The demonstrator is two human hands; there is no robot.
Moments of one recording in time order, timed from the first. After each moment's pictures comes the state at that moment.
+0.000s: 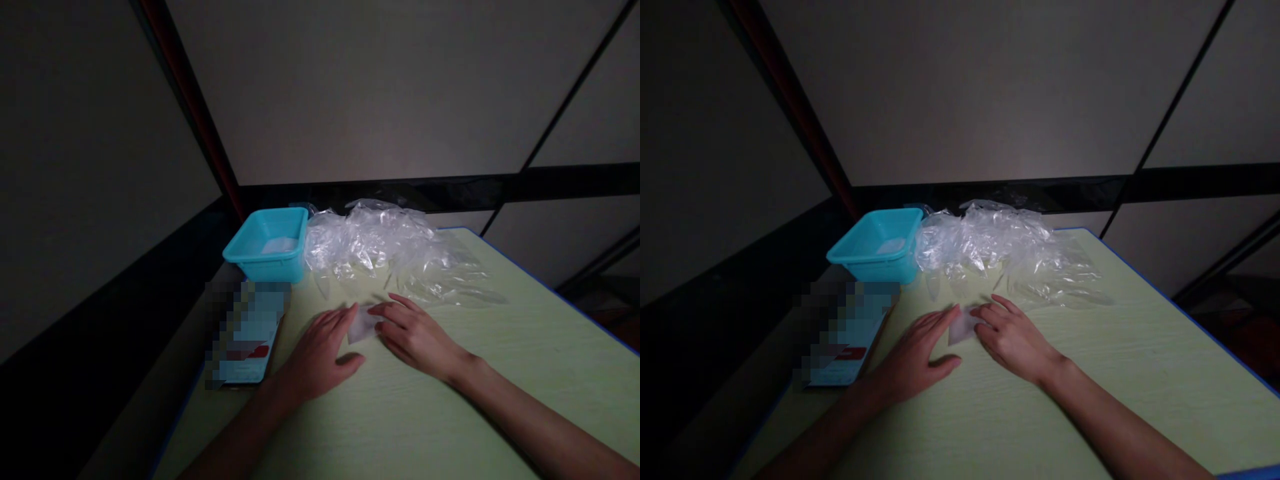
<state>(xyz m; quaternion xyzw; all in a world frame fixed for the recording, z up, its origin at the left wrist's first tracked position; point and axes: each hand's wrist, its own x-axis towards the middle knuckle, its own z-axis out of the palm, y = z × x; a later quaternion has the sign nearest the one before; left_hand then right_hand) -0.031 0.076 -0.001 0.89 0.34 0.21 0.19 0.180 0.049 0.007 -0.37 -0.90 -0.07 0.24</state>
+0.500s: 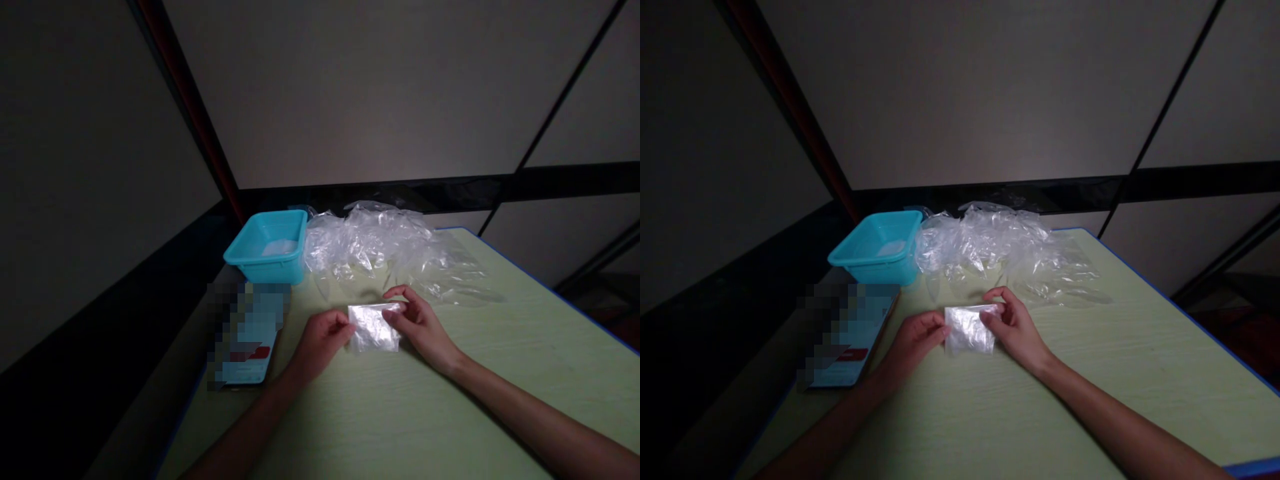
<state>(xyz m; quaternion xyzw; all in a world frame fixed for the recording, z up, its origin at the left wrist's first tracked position) -0.014 0.083 0.008 0.65 0.39 0.37 0.53 0.165 0.050 0.008 -0.44 -0.51 0.50 0.55</state>
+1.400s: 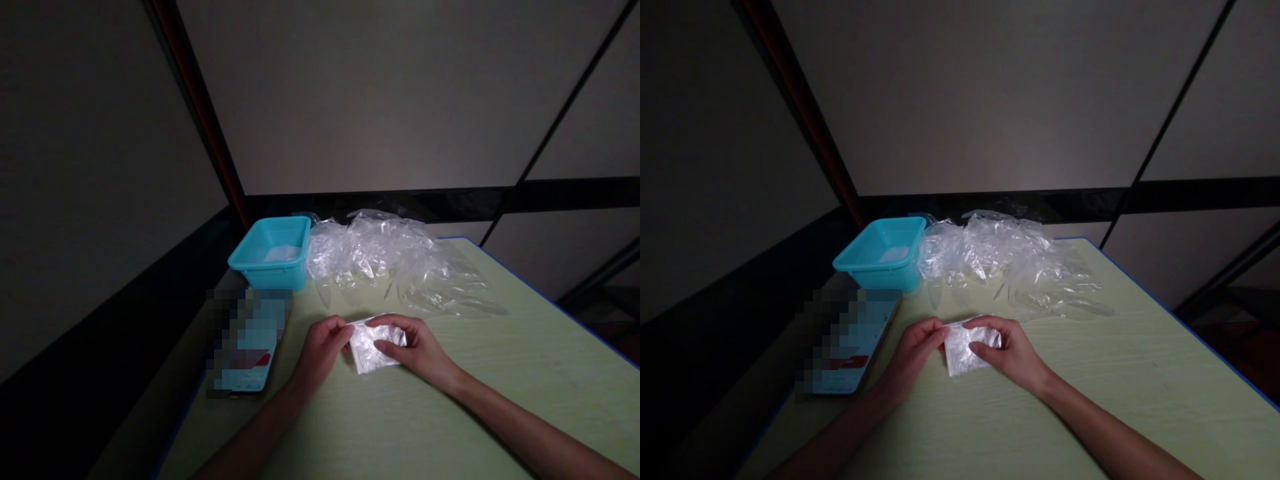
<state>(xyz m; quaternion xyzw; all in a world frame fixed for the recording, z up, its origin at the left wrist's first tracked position) -0.009 0.077 0.012 0.57 0.40 0.43 0.57 0.163 0.046 0.002 -0.44 -0.60 0.47 0.48</state>
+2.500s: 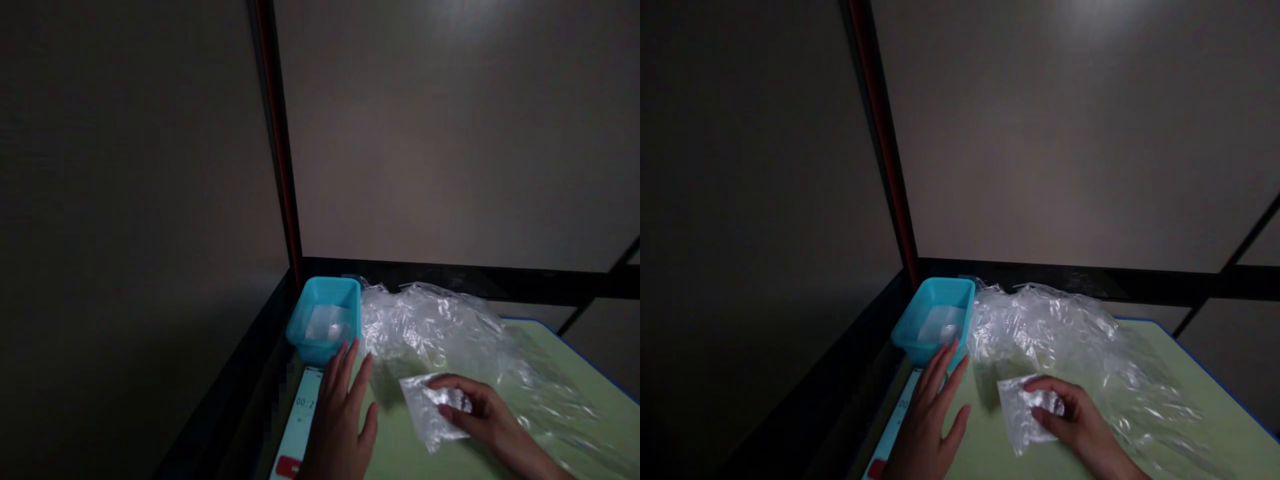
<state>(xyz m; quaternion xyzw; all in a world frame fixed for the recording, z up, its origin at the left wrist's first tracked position) -0.066 0.105 0.039 0.81 0.48 0.34 0.07 0.174 0.107 0.033 -0.52 -0.61 0.42 0.43</state>
